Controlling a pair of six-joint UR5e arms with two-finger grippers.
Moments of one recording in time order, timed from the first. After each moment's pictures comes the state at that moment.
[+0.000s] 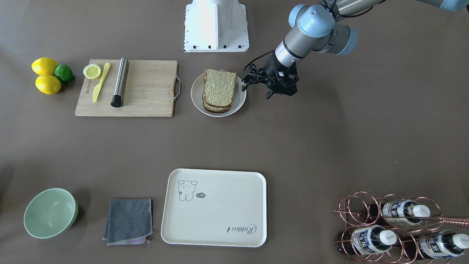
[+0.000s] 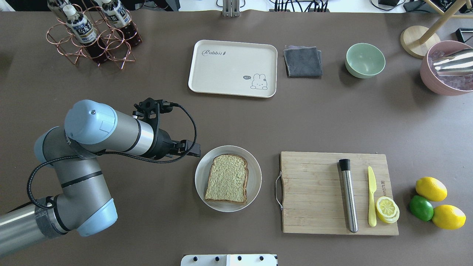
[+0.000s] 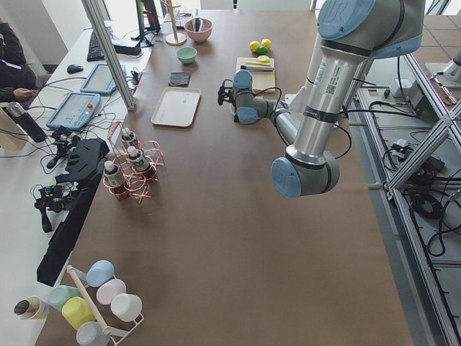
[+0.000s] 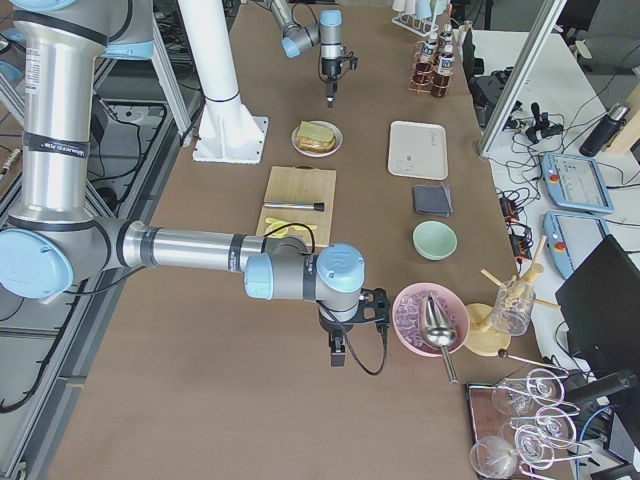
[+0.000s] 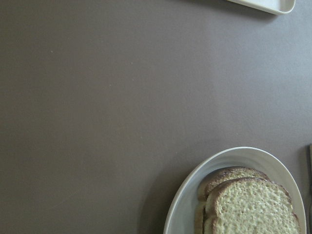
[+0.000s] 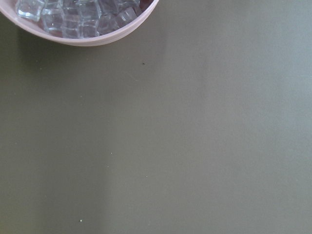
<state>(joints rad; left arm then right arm) -0.52 -1.97 -1.78 -2.15 -1.98 -1.27 1.57 -1.71 1.68 -1.51 2.28 -0.06</state>
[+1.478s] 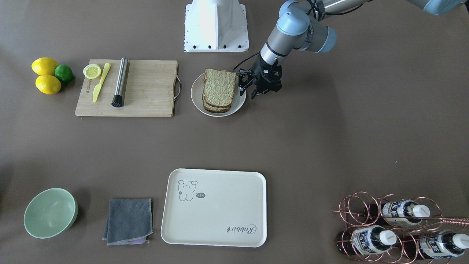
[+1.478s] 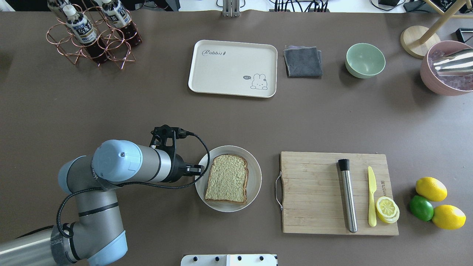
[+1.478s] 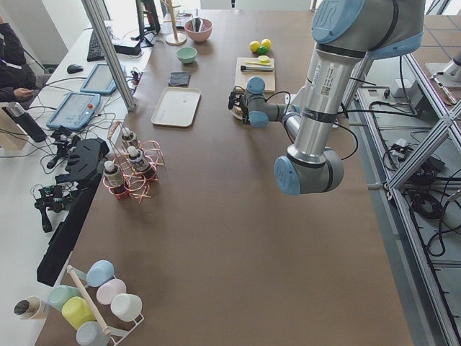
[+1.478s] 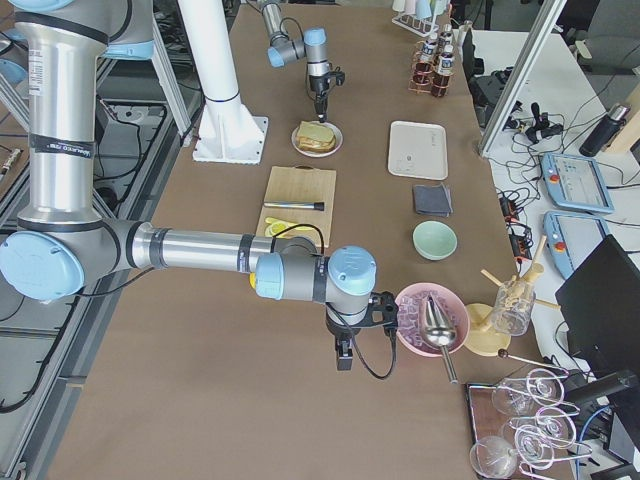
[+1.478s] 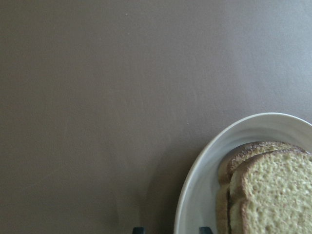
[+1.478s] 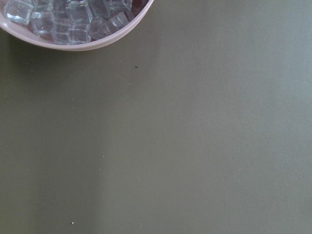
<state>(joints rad) -0.39 -1.98 -1.74 -2.15 -1.77 -1.26 1.58 -1.67 1.64 -1.56 2.27 -0.10</state>
